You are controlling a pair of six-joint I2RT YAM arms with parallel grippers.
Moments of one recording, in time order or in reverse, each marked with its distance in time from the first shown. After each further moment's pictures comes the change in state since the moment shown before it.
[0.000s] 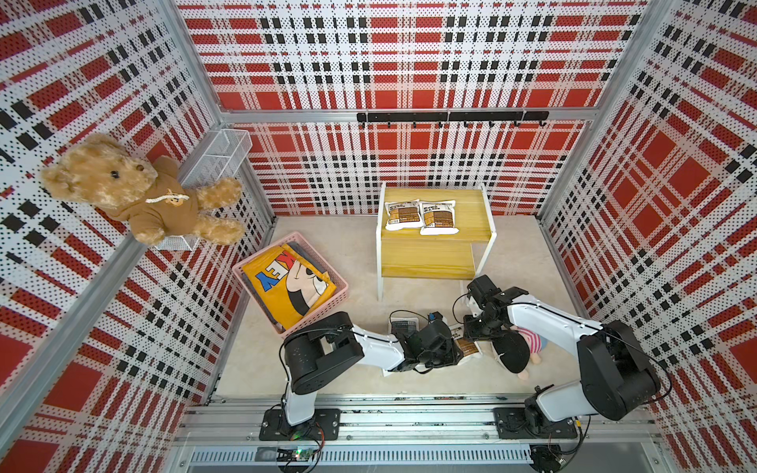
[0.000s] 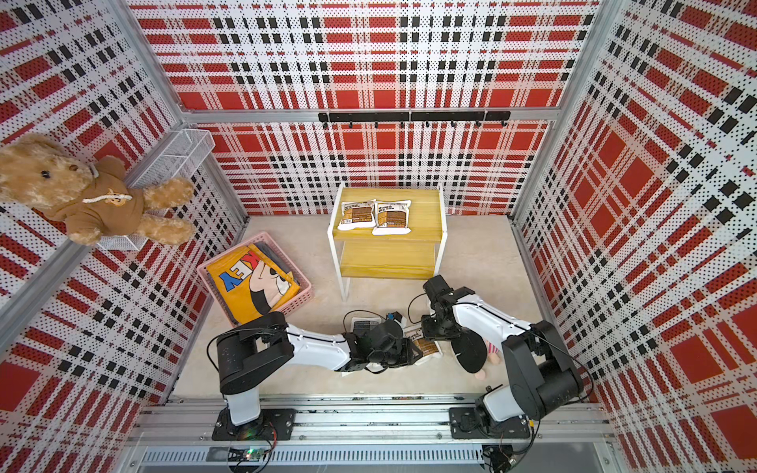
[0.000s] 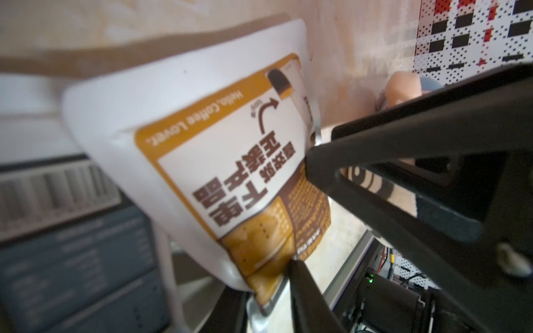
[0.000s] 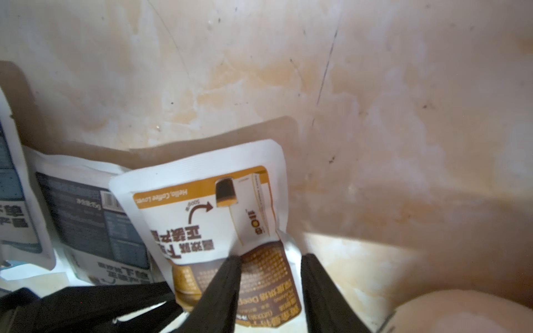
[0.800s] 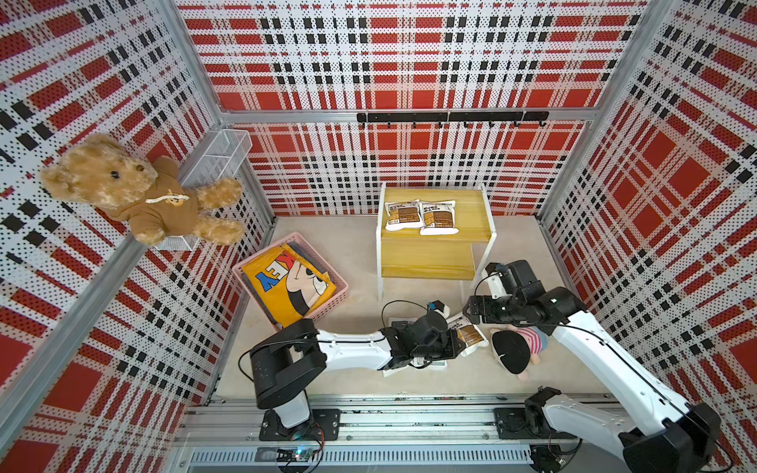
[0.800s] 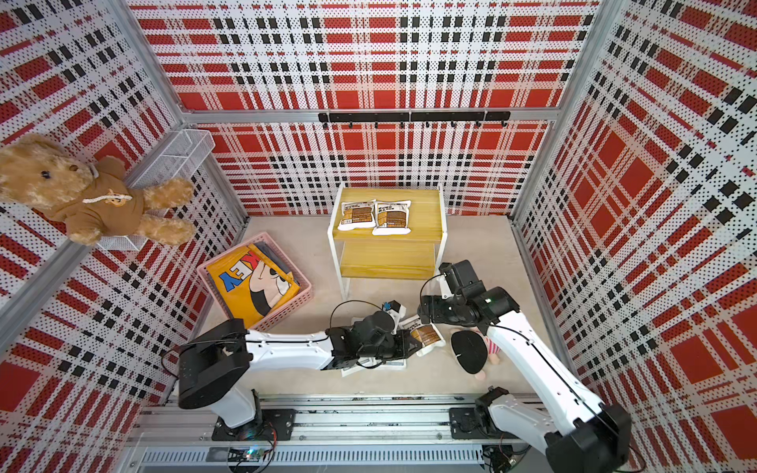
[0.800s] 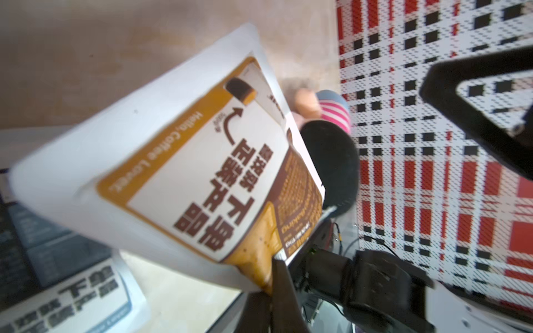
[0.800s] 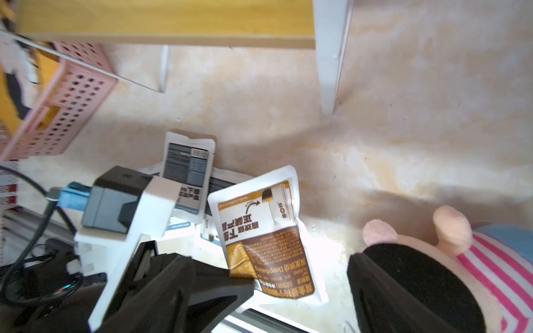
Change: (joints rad) left arm -0.018 -0.256 0.000 -0.104 -0.003 0.071; right arm -0.013 -0.418 0.218 -0.201 -0.026 0.013
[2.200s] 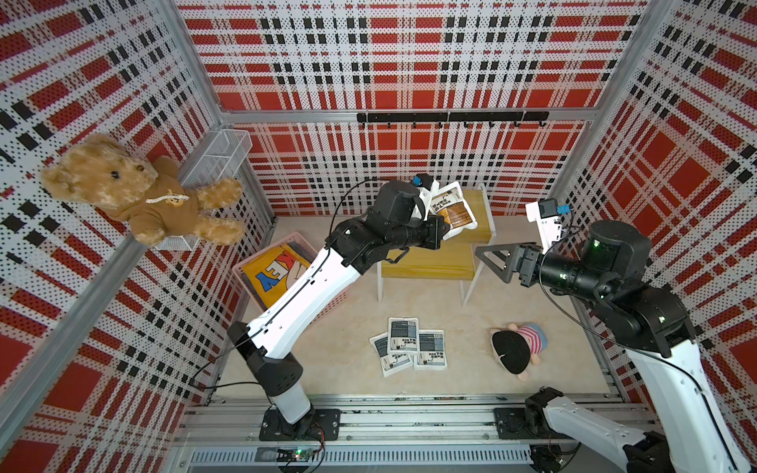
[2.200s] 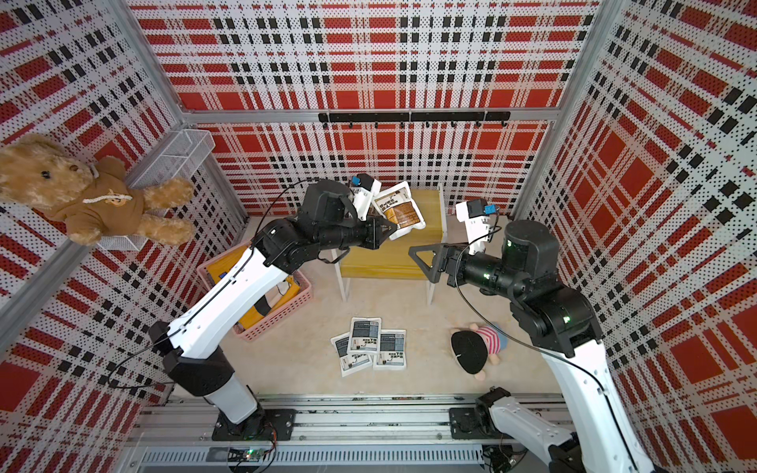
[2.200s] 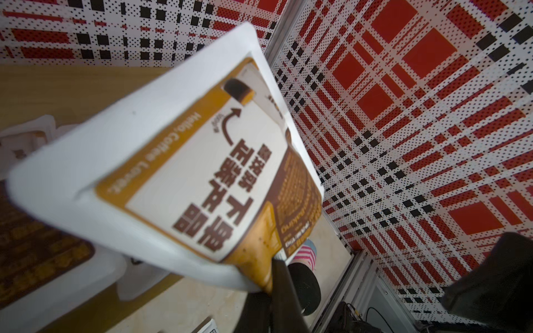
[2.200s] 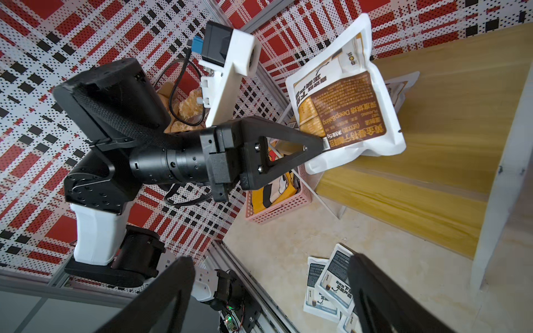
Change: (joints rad) left arm 0.362 0.093 1.229 -0.991 0.011 0.681; right arm -0.045 -0.035 0.545 0.127 -0.343 0.125
